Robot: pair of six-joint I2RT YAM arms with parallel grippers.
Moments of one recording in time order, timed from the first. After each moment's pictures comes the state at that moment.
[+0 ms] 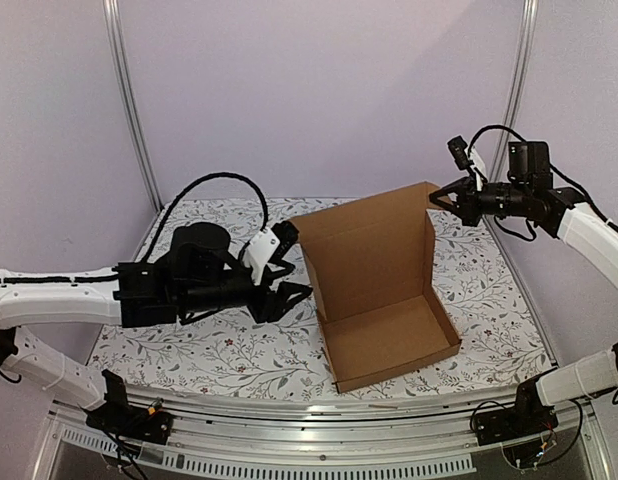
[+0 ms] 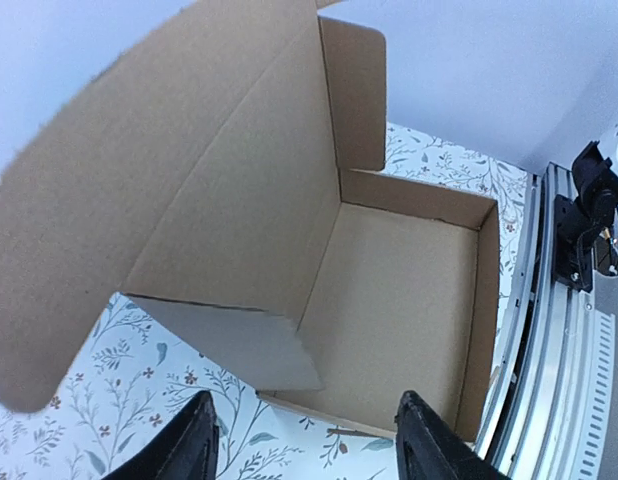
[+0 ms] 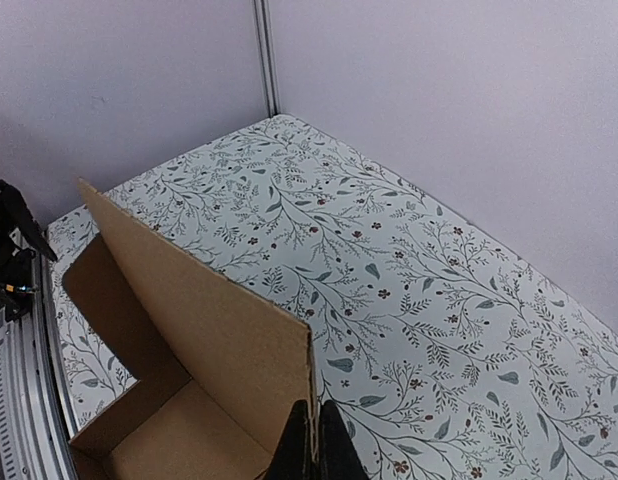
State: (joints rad) left arm -1.09 1.28 0.85 0.06 -0.09 -0.02; right arm 0.23 1.27 1.19 -0.37 -0.66 -0.20
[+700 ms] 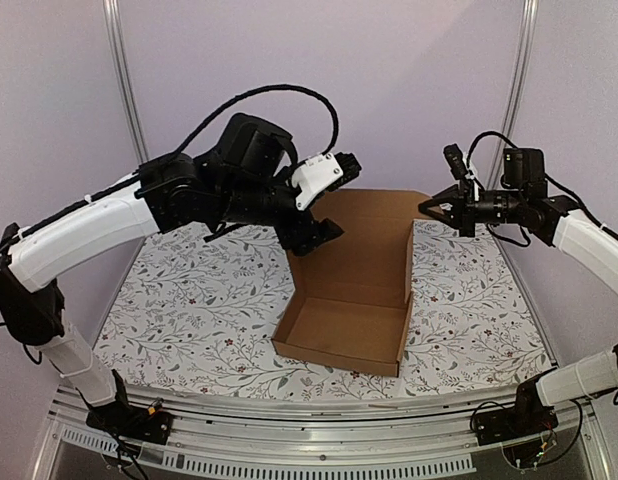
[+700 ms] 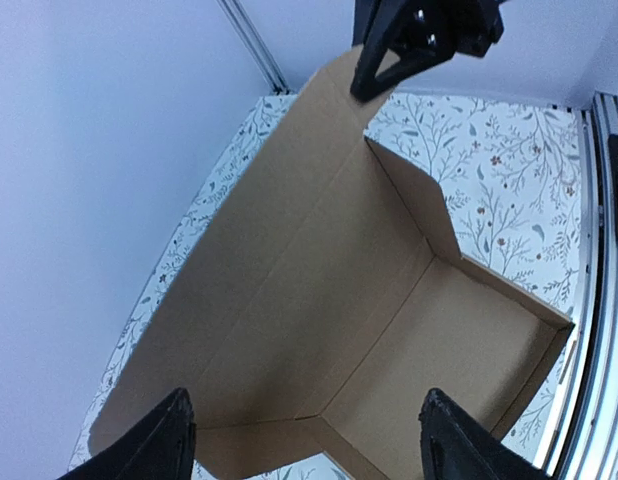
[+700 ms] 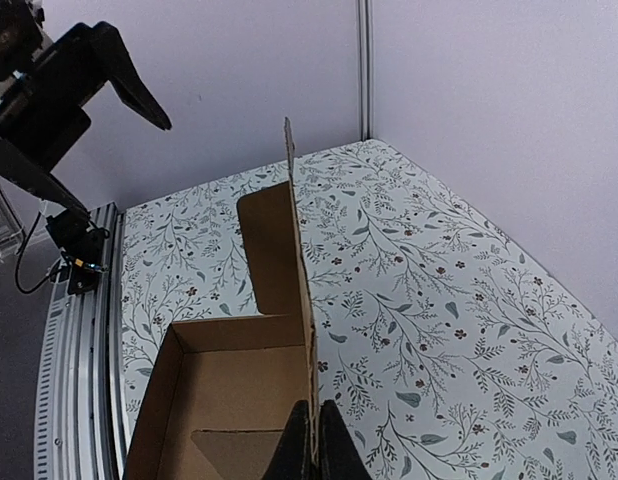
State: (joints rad) left arm -1.07 1.61 1.73 -0.64 -0.17 0.33; right arm 0.26 1.26 1.12 -0.29 -0.89 -0.26
